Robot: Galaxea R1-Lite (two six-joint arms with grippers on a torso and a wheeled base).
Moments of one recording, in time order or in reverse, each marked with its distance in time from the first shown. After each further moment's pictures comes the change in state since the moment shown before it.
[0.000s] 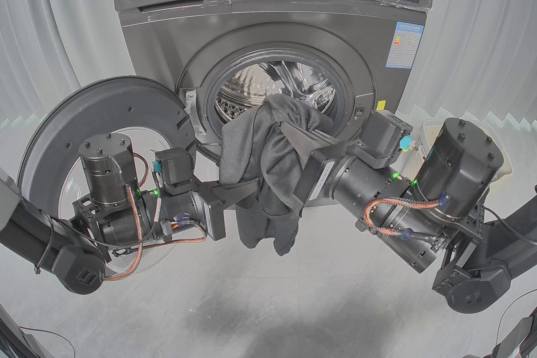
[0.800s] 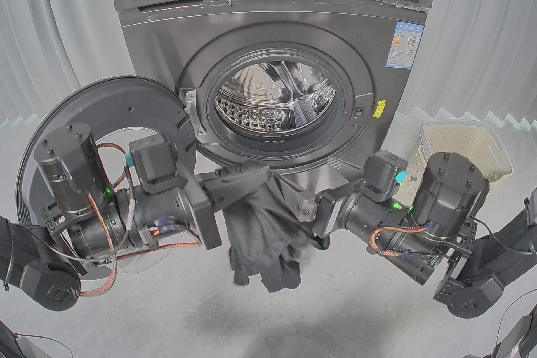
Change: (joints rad) left arm -0.098 -0.161 0.045 -0.035 -0.002 -0.049; right arm -0.062 0.025 0.142 0.001 0.018 -0.019
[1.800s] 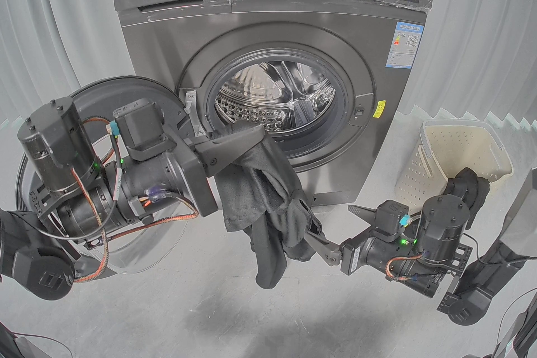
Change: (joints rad) left arm 0.010 -0.022 -0.074 -0.016 0.039 -0.045; right arm -0.131 0.101 0.251 -0.143 0.134 -0.077
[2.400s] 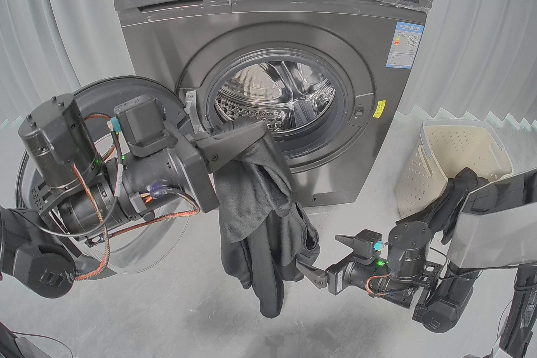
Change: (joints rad) left arm 0.000 0.006 -0.014 0.000 -0.001 0.000; right arm -0.027 0.253 0.010 -0.127 0.066 -0.004
